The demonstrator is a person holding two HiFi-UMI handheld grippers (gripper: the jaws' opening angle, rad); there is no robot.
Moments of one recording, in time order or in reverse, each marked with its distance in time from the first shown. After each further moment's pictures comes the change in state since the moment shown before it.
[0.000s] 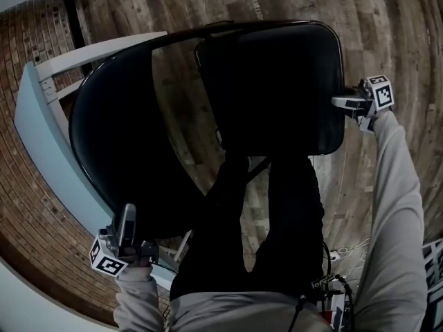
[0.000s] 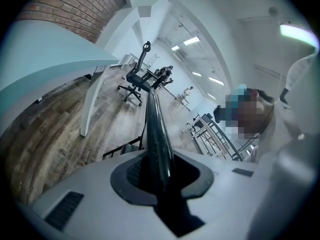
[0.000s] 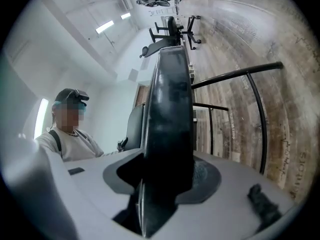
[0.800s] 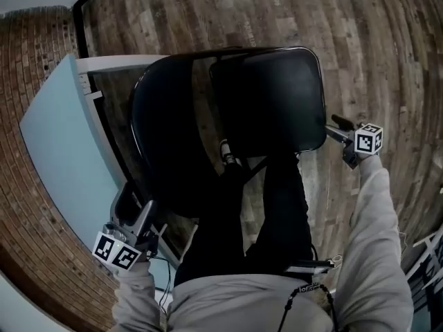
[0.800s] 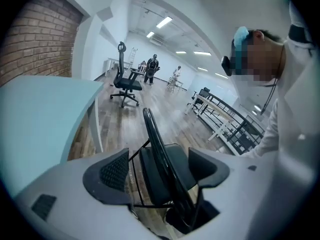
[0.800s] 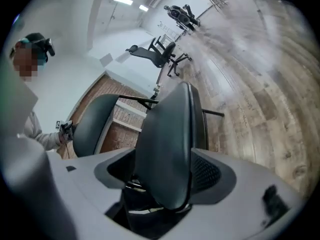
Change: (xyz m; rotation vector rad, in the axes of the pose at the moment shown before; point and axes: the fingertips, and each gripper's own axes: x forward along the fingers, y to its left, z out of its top) left arm -0.060 -0.008 0.042 0.355 0.148 0.113; right arm -0.026 0.079 -0.056 -0.196 -0.153 -0.778
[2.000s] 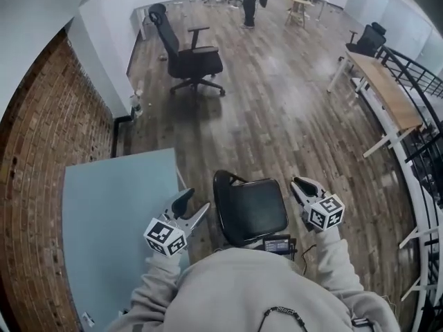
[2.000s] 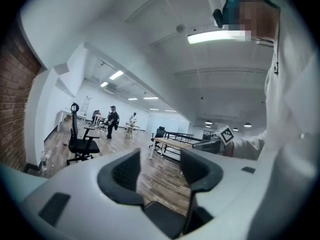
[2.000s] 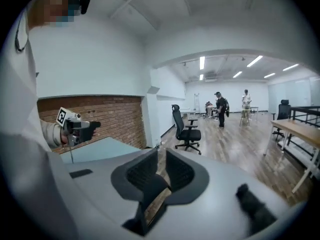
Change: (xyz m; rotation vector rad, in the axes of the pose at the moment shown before) left arm -0.283 -0.102 0.221 0.410 -0.525 -0.459; right arm -0.169 0.694 0.168 -0.768 -0.561 -0.401
